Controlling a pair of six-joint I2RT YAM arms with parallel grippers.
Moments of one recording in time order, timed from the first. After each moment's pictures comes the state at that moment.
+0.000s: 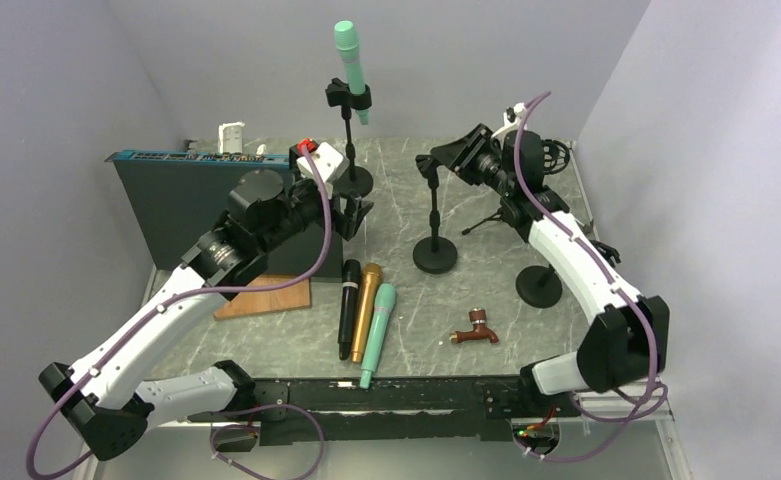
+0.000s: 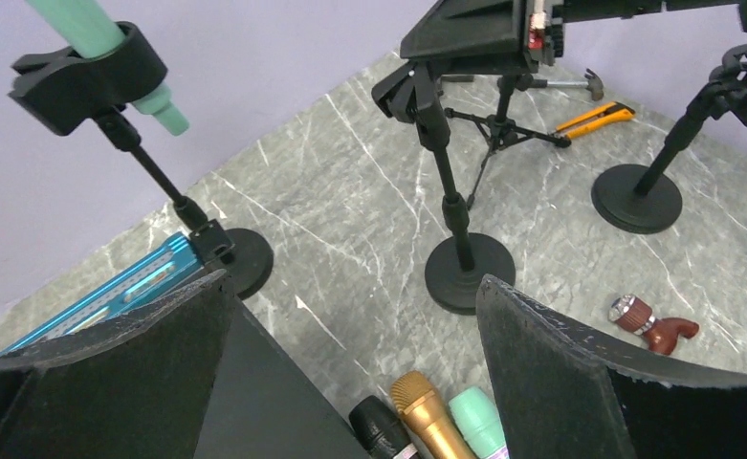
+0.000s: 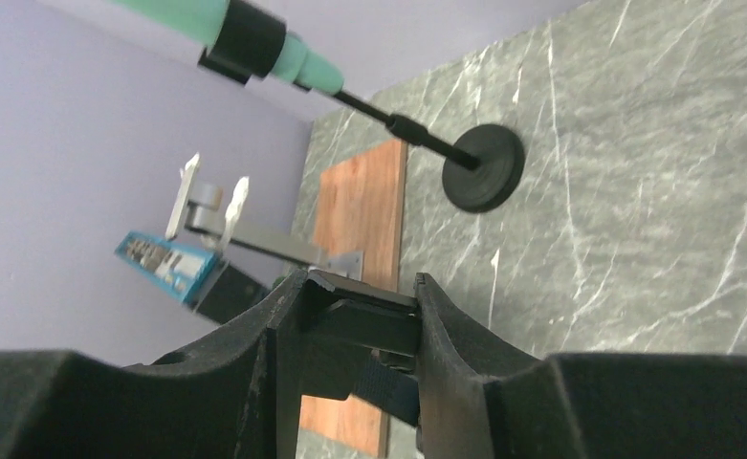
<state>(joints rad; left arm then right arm) -0.70 1.09 1.22 -0.24 0.04 0.09 0.30 1.37 1.17 0.00 -0.23 0.83</state>
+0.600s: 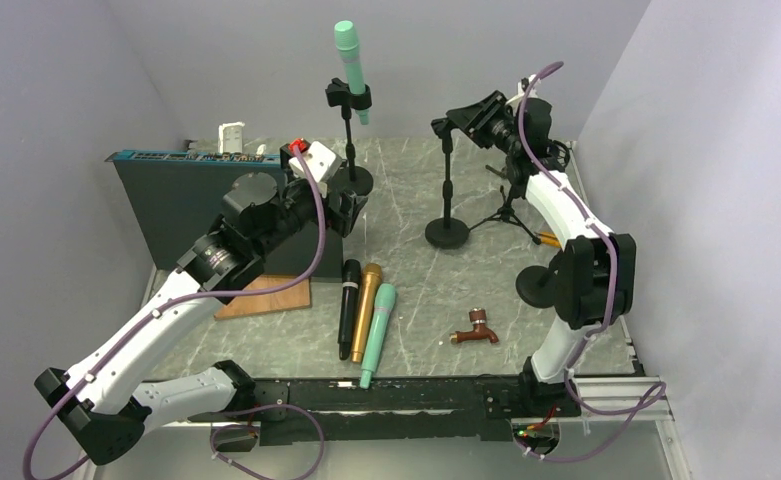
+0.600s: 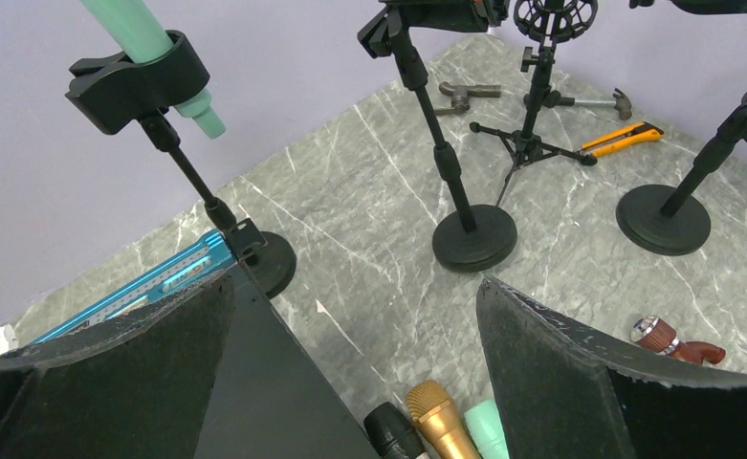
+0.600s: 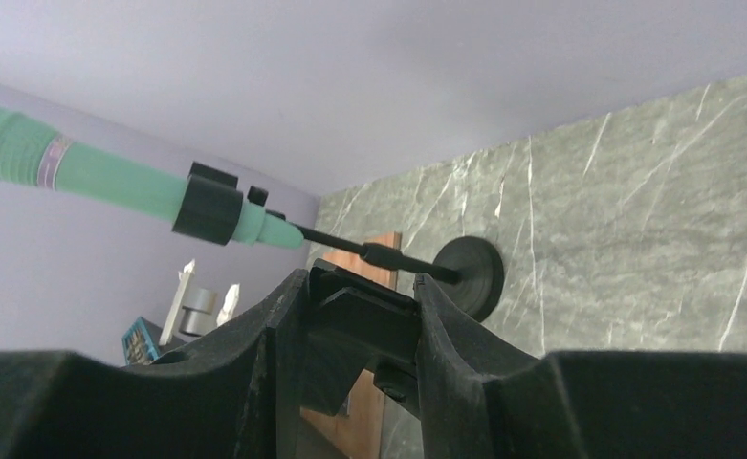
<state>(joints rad) -0.70 1.05 1.20 -0.22 -0.03 0.09 0.12 1.75 1.45 0.18 -0.38 0.87</state>
